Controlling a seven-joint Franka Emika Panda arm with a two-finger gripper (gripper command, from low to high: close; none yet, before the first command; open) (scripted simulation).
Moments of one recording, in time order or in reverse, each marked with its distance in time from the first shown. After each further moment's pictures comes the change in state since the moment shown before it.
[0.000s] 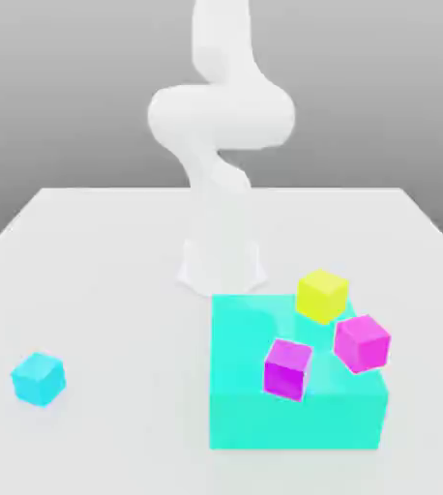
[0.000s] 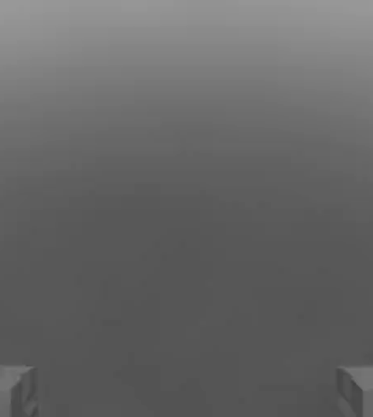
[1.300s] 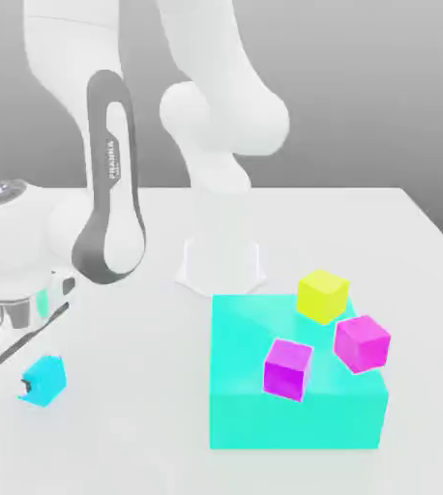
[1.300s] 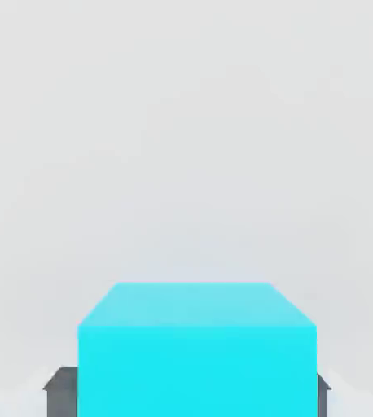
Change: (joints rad) arm -0.606 1.059 -0.031 -0.296 0.042 0.625 1.115
